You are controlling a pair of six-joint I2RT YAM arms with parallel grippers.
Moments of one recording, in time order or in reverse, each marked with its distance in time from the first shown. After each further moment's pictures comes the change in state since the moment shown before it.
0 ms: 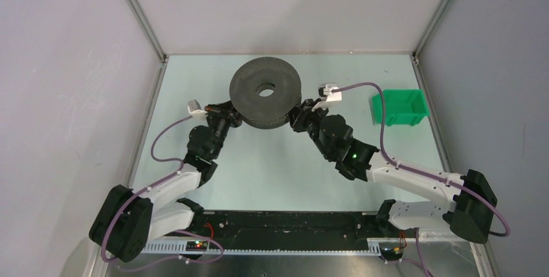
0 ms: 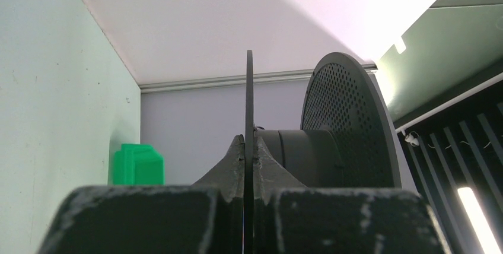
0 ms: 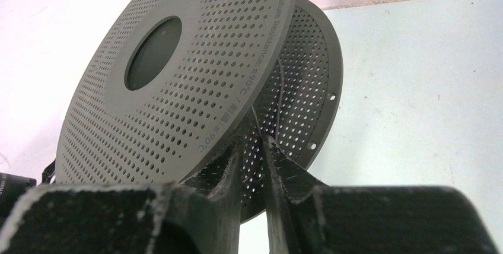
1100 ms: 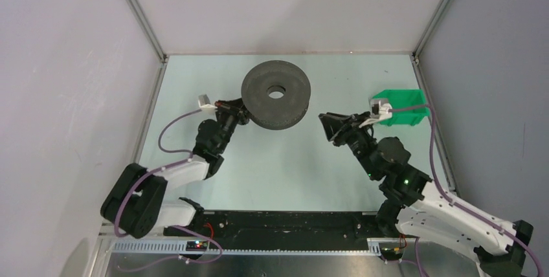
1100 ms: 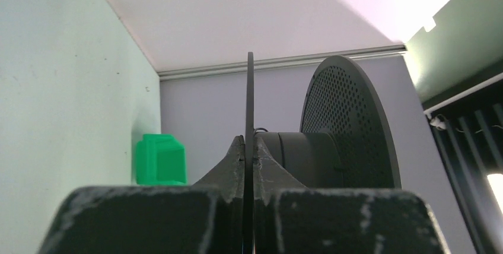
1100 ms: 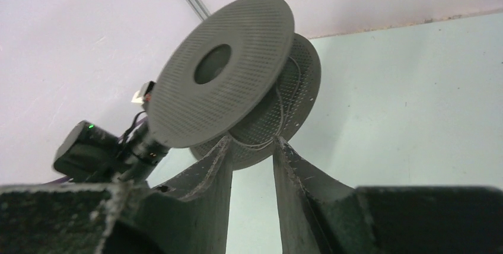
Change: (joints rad) left arm -0.011 0.146 0.033 0.095 0.053 0.048; right arm -0.050 -0.482 -0.194 -0.148 -0.077 -0.013
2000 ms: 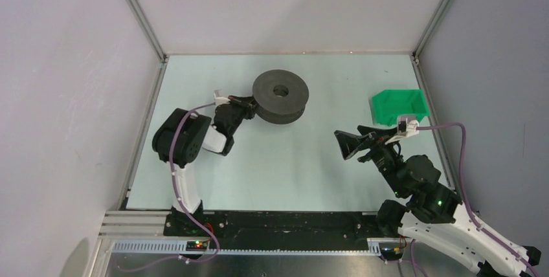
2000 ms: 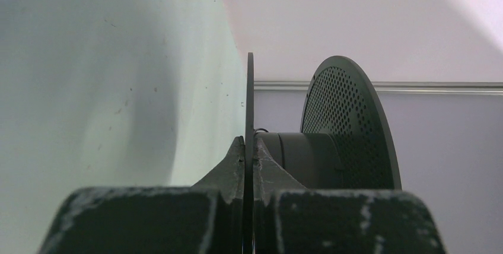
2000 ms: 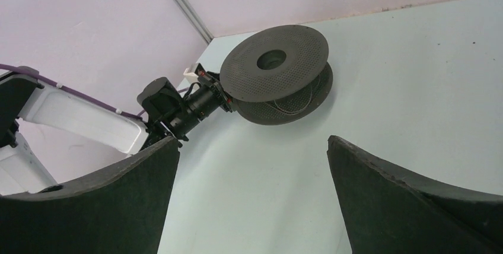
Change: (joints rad) left arm 0.146 0.700 0.258 0.191 0.163 0.055; right arm 0.000 -0.353 -0.034 -0.361 0.031 -0.026
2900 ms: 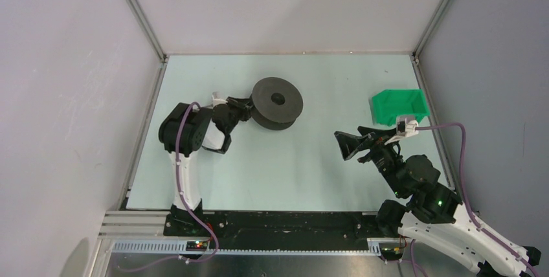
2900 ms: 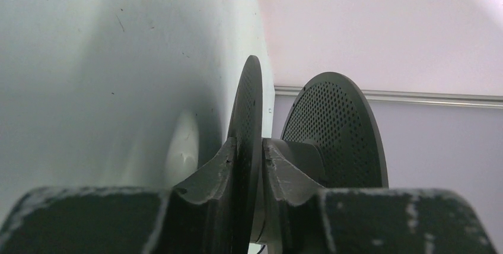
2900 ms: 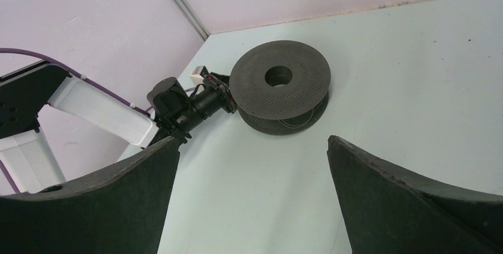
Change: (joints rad) left arm 0.081 0.167 0.064 0.030 0.087 0.035; right arm -0.001 -0.002 0.000 -0.025 0.002 -0.002
